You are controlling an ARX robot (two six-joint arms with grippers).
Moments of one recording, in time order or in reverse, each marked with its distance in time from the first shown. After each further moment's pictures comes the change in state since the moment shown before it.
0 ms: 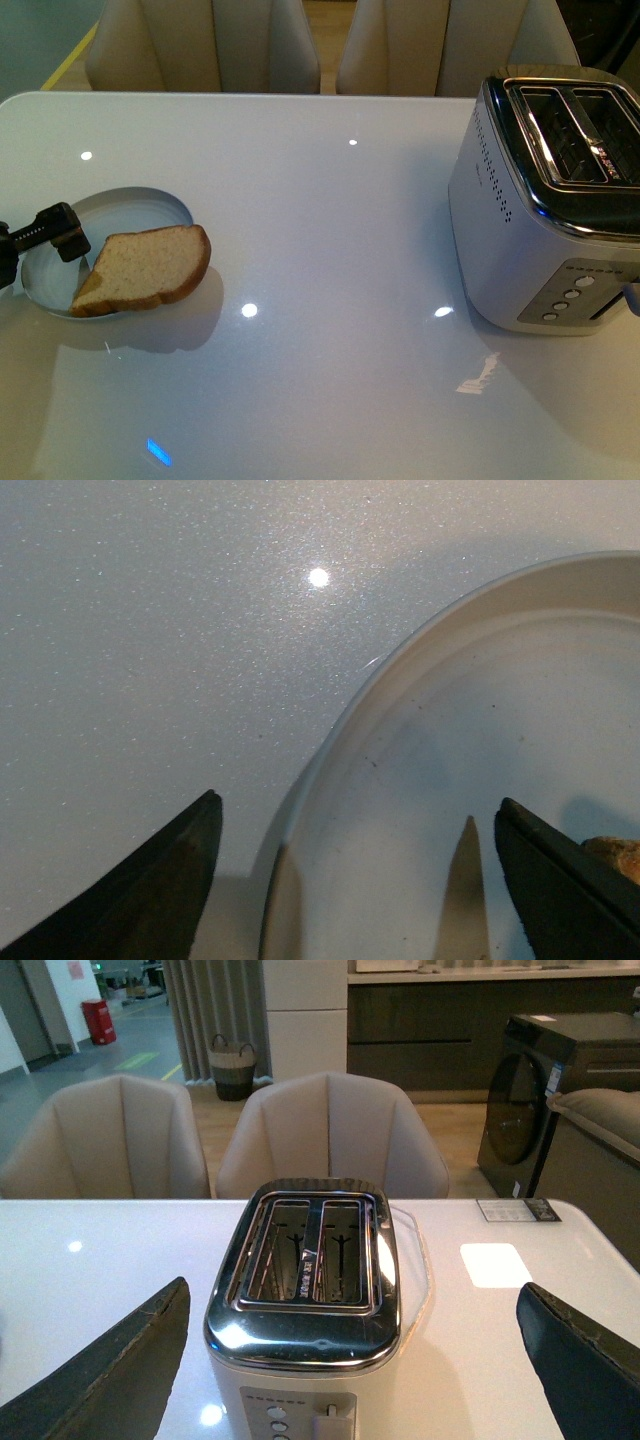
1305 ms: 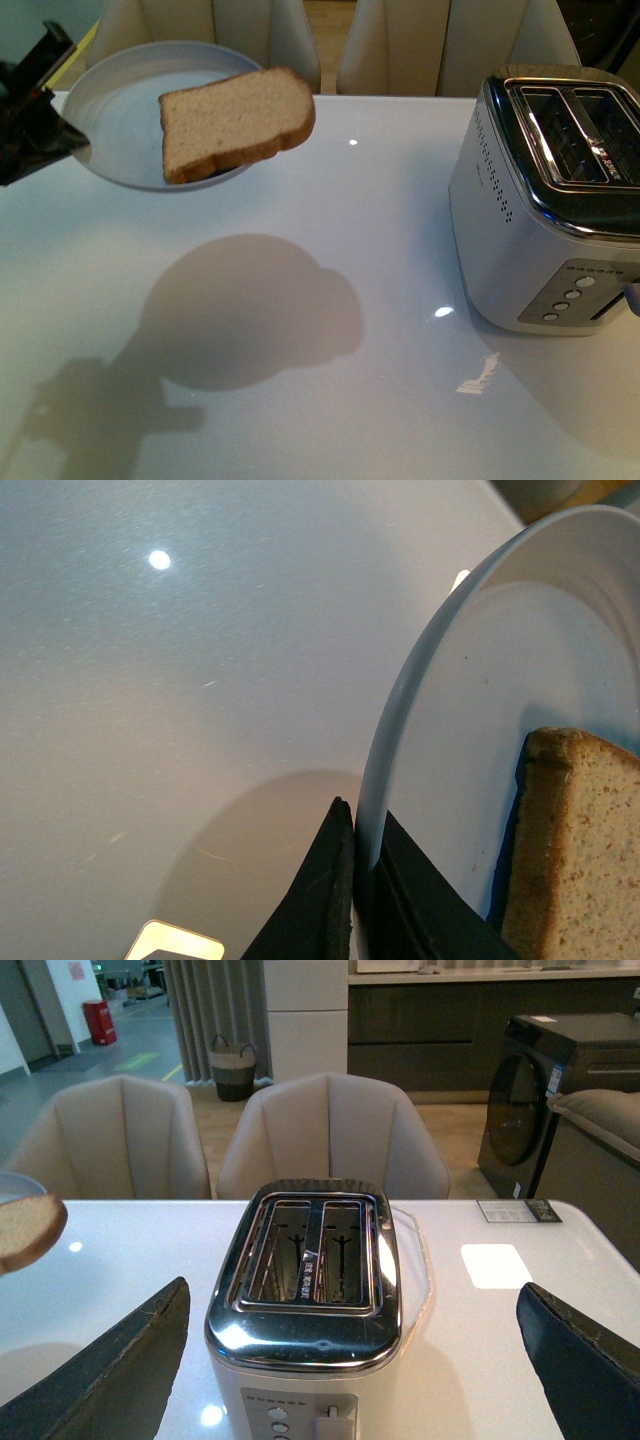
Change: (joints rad) left arm -0.154 -0.525 -0.149 -0.196 0.200 -0.315; right arm 0.000 0.000 0.000 0.000 0.000 0.000
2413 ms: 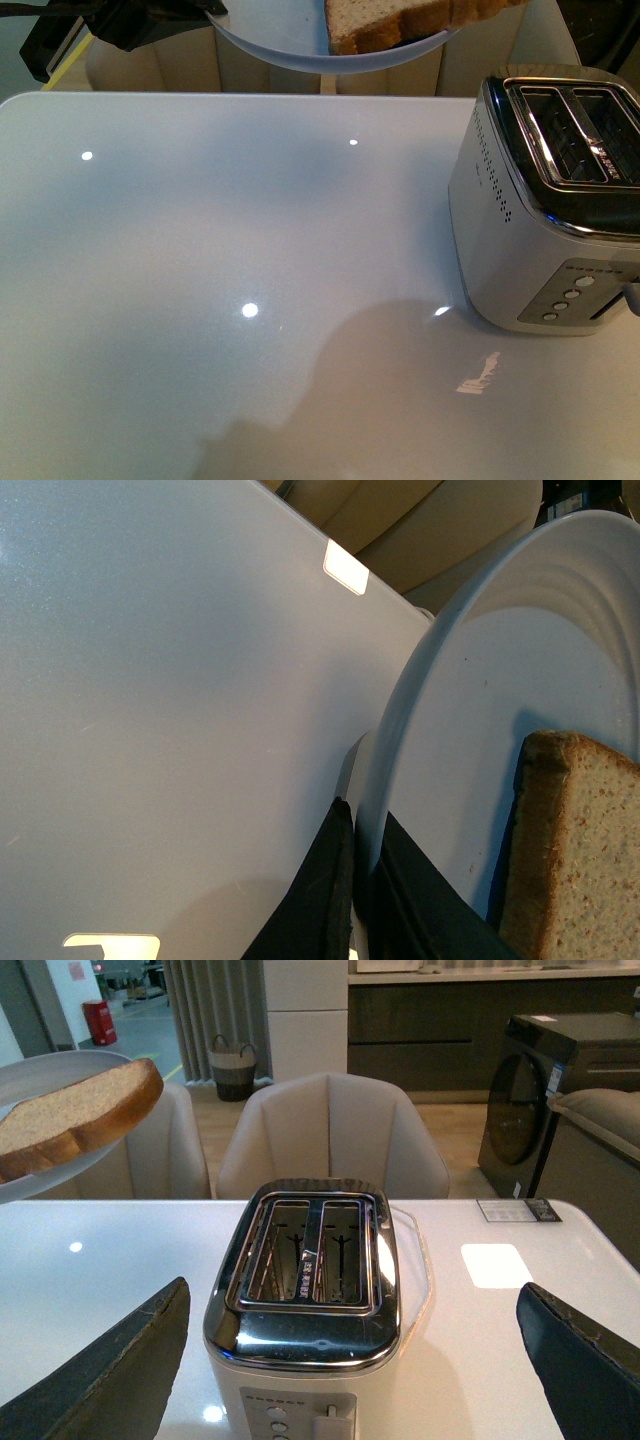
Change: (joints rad) left arm -0.305 -0.190 0.156 -0.214 -0.017 -0.157; right arm 0.000 0.000 0.000 0.000 0.000 0.000
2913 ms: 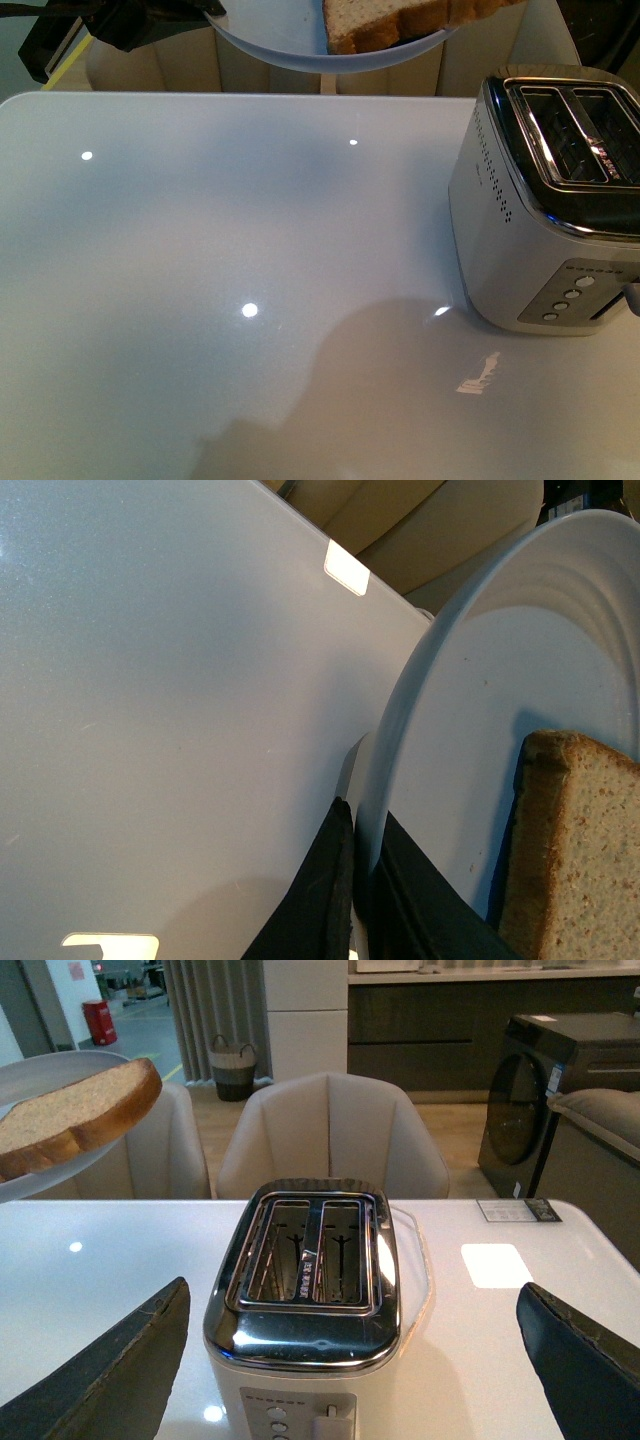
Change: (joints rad) left arm -0.001 0.000 0.000 0.000 -0.003 -0.003; right arm 0.000 0.000 0.000 0.000 0.000 0.000
